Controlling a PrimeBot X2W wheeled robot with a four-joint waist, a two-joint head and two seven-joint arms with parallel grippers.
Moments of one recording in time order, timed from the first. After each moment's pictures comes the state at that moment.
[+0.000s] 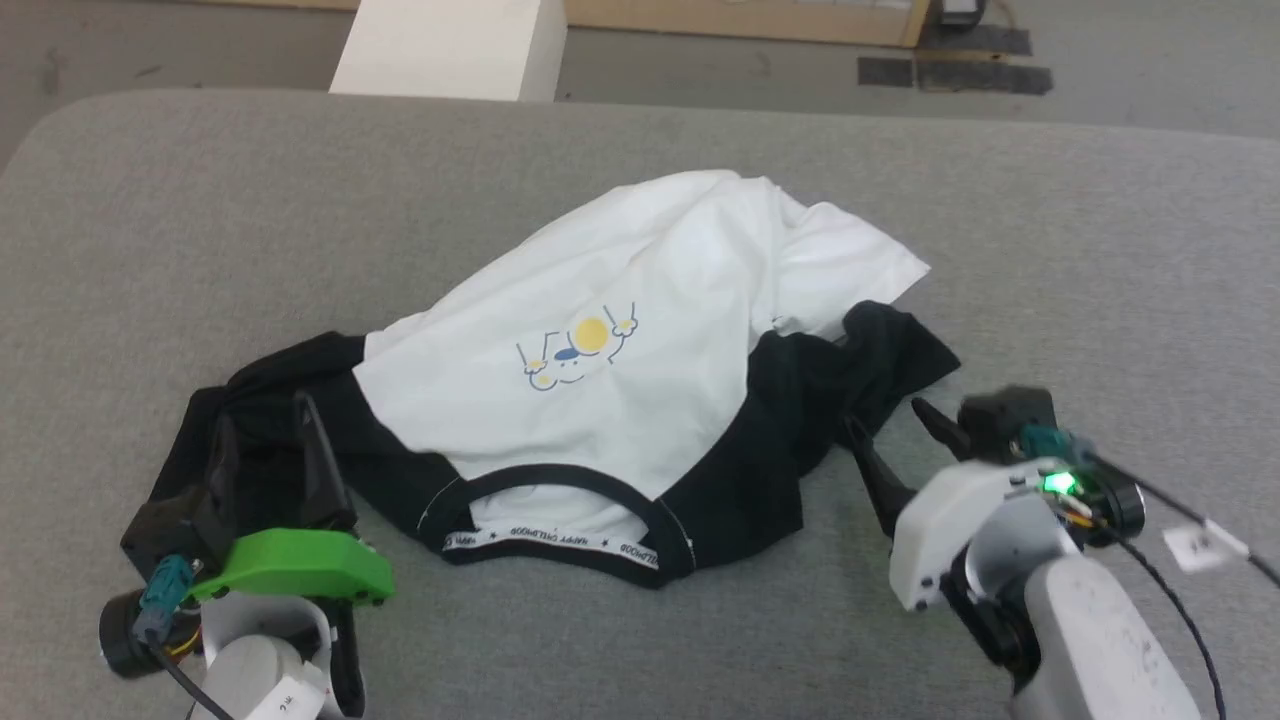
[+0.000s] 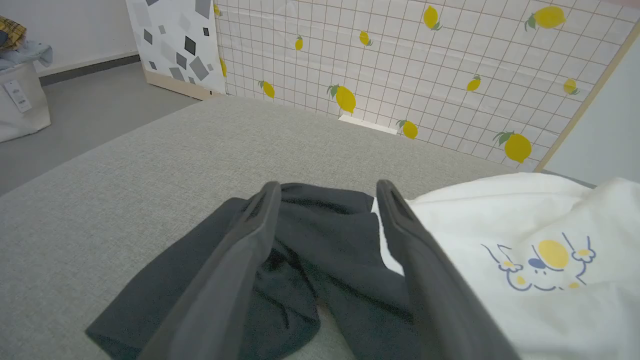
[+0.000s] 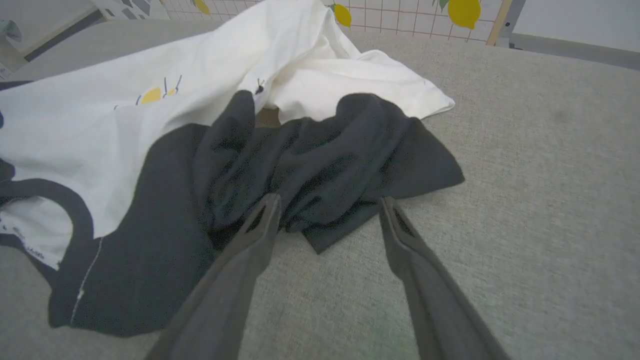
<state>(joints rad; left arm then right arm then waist) -0.13 0.12 0.00 0.16 -0.34 0.16 -0.25 -0.24 -0.05 0.12 0.27 0.13 0.13 0.19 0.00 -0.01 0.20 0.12</state>
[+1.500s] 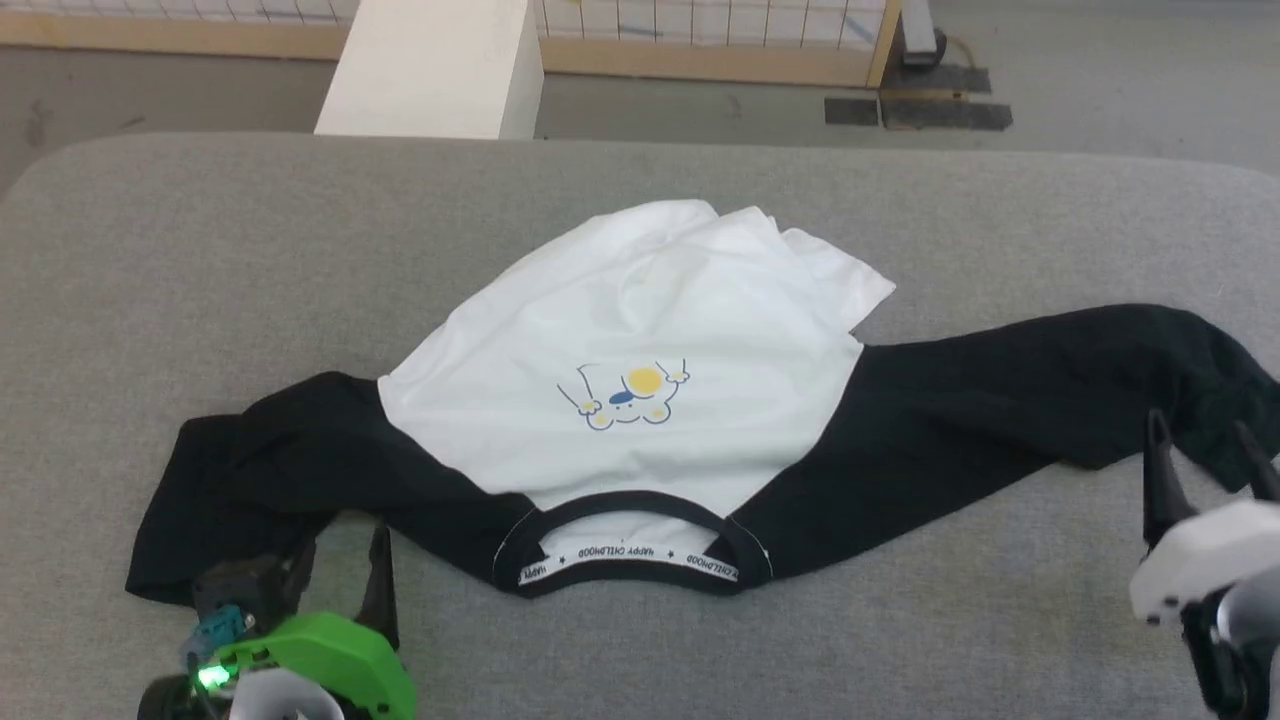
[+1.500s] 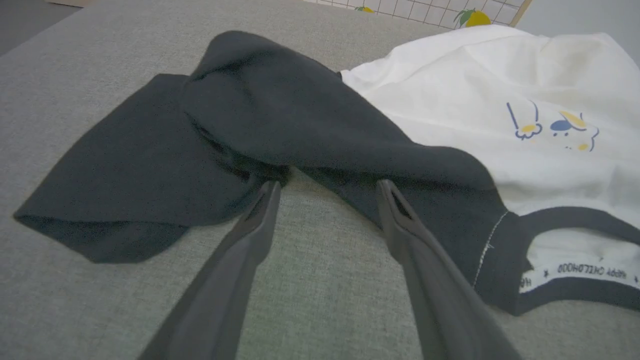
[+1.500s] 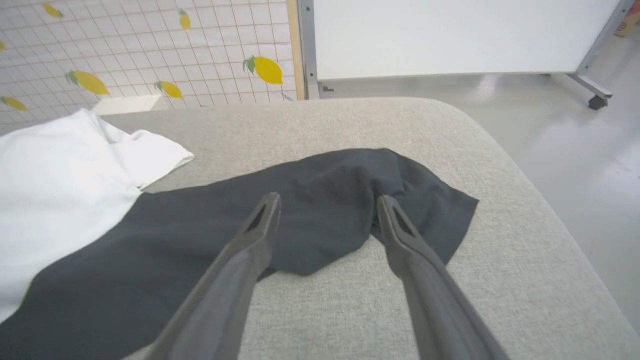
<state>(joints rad) 0.03 0.12 0.00 0.12 -0.28 0.01 0.02 -0.12 -0.06 -0.34 0.10 0.06 0.13 0.15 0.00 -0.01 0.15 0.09</state>
